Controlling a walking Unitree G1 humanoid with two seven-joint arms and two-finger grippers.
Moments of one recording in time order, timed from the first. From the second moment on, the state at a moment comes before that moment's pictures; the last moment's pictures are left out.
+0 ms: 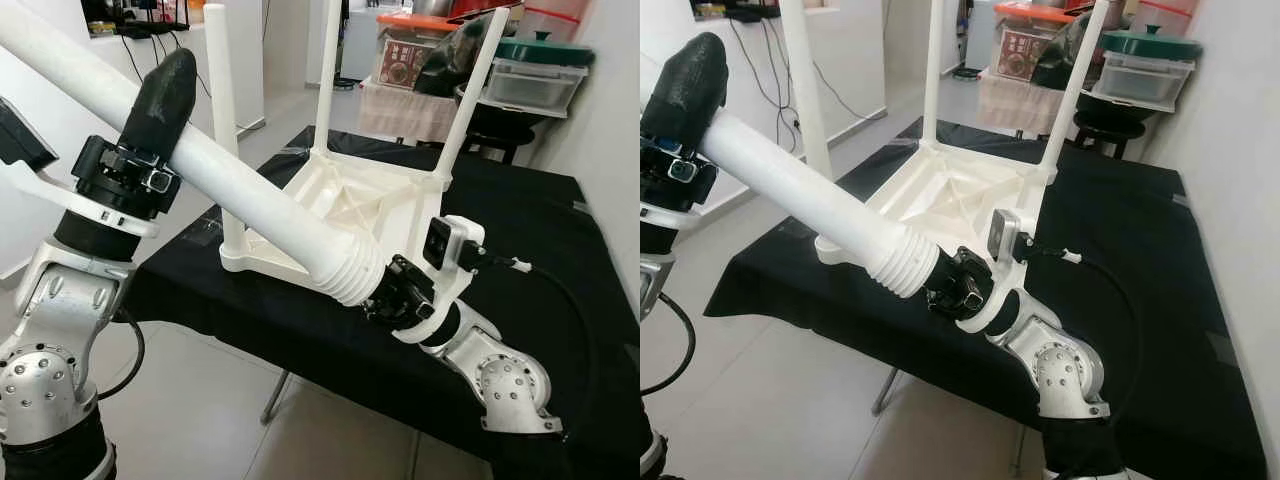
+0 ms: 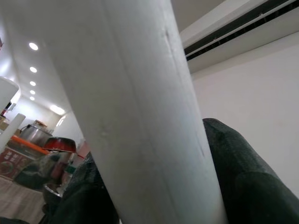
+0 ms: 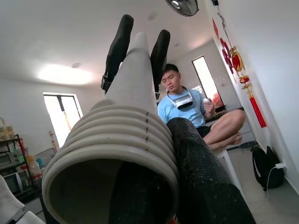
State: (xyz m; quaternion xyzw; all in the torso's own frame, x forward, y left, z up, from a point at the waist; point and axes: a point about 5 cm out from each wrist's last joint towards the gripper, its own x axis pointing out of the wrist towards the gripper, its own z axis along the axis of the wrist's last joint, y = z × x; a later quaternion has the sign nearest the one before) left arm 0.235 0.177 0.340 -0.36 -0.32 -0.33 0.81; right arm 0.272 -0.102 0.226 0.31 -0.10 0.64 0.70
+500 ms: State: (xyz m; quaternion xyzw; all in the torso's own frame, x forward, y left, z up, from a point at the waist) left arm 0.226 0.179 0.368 -0.32 -0.36 -0.35 0.80; right arm 0.279 -0.104 0.214 0.30 -0.07 0.60 0.74
